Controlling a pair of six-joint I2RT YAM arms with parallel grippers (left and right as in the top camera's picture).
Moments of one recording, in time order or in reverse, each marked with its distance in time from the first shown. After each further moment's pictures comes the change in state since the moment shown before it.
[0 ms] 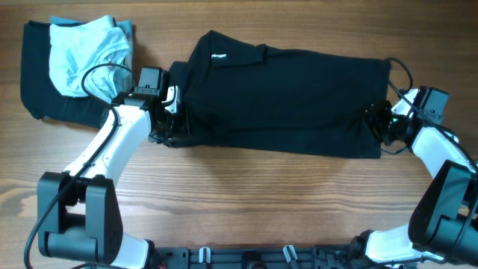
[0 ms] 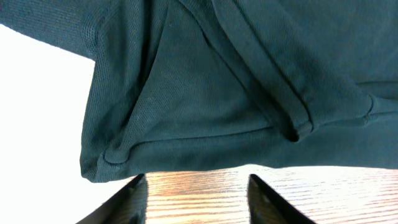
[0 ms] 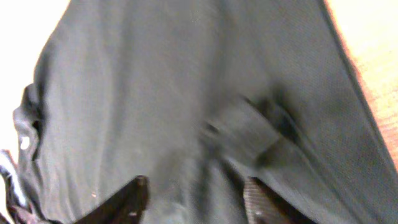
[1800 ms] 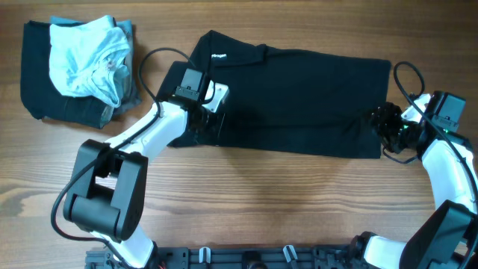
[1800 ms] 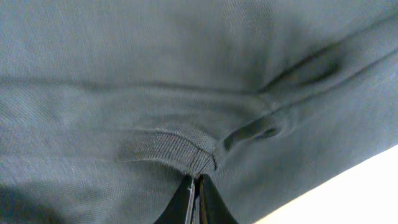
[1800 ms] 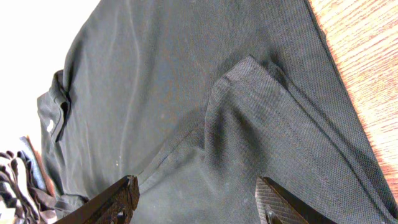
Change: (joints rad) left arm -0.204 0.164 0.032 0.273 0.061 0.268; right arm -0.042 -0.202 0.000 -0.192 -0.029 -0.040
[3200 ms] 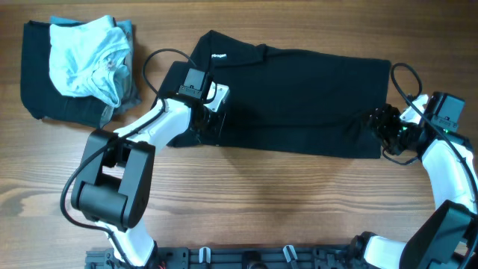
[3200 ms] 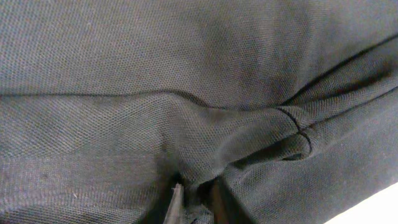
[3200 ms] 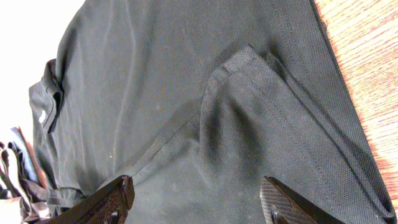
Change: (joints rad) left arm 0.000 0.071 0.019 0.012 -0.011 -0.013; right arm 0.000 0.000 0.000 -0.029 0.000 -0.045
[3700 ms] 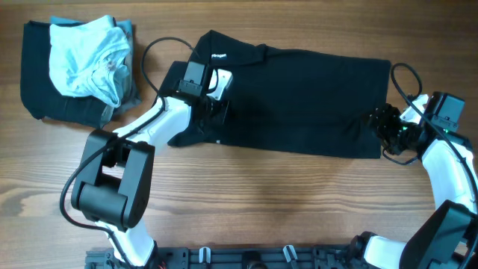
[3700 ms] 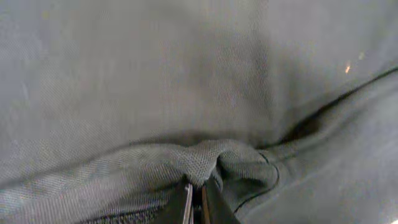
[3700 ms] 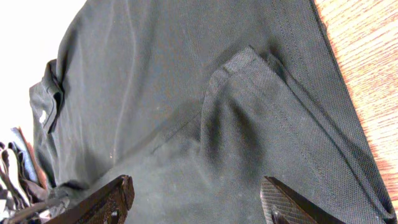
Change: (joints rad) left arm 0.000 0.000 0.022 0.167 0.004 0.003; right arm 0.000 0.000 0.000 0.003 0.000 0.000
